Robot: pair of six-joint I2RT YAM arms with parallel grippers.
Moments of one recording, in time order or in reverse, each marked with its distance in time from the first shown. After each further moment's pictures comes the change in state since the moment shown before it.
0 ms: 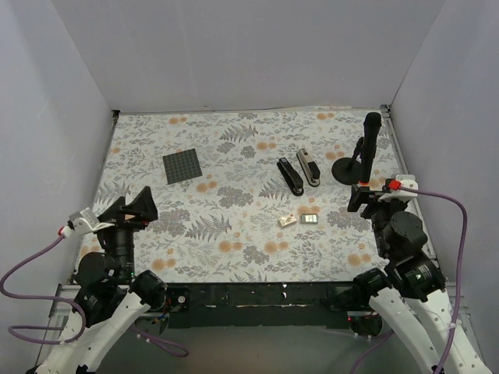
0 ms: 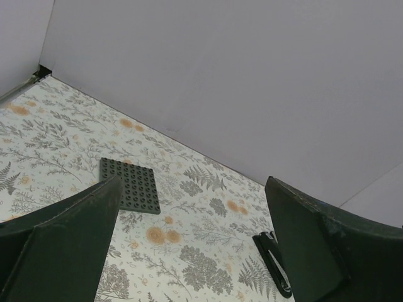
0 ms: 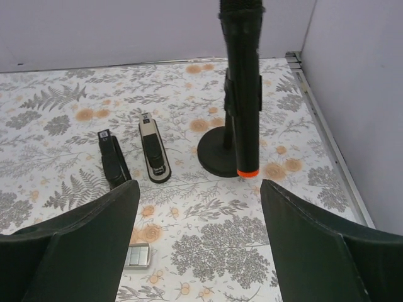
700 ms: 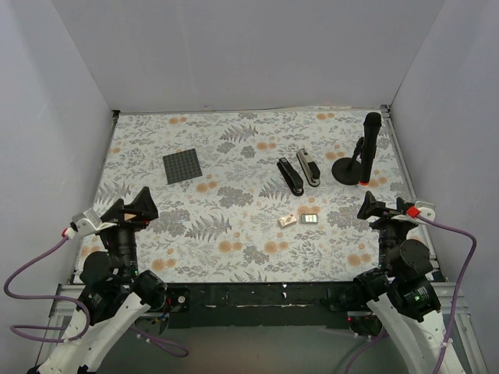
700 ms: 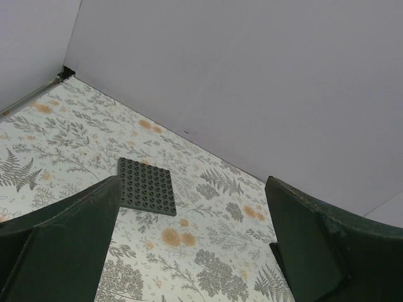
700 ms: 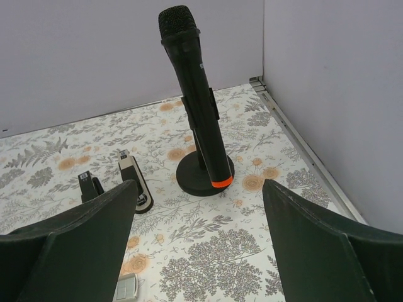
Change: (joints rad) left arm 0.000 -0.032 -0.047 0.033 -0.068 0.033; right arm -0.005 -0.373 -0.216 0.071 0.175 0.002
